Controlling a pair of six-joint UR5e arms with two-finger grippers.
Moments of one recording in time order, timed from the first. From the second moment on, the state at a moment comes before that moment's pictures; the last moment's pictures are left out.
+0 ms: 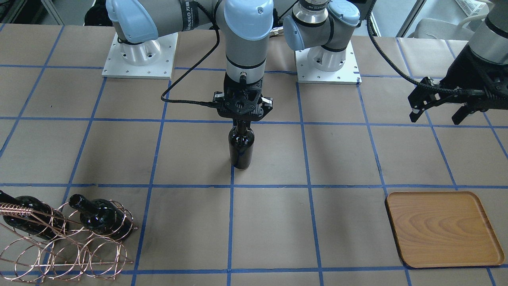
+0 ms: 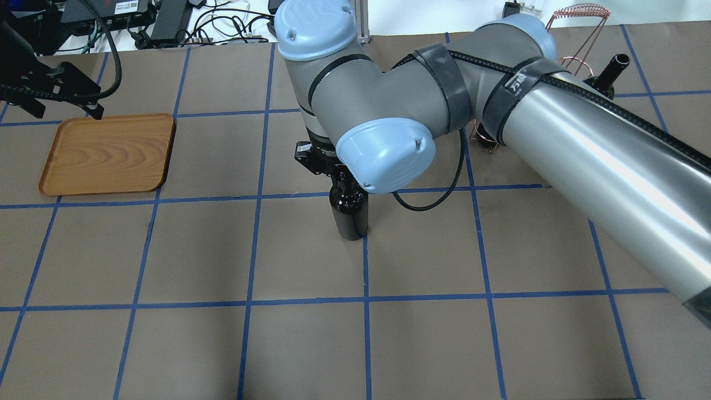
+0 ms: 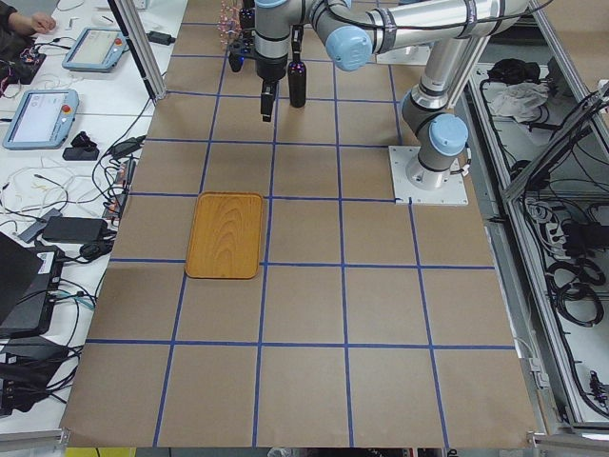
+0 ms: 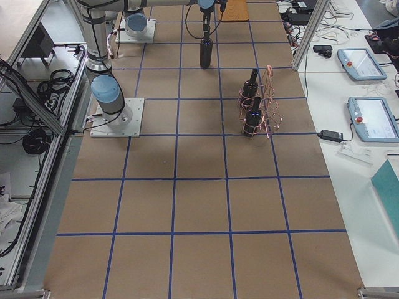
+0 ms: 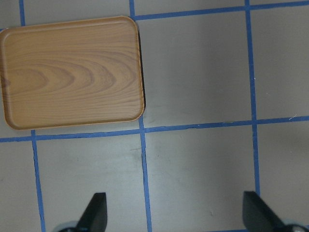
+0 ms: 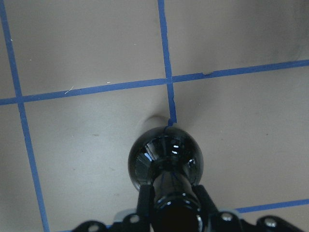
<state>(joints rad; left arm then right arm) -1.23 -1.57 -1.56 -1.47 1.57 0.41 2.06 -1.30 1.51 -1.78 -1.58 0.60</state>
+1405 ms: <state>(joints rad) -1.46 -1.58 -1.56 -1.47 1.57 0.16 1.85 -1.50 1.50 -1.64 -1.59 0.37</state>
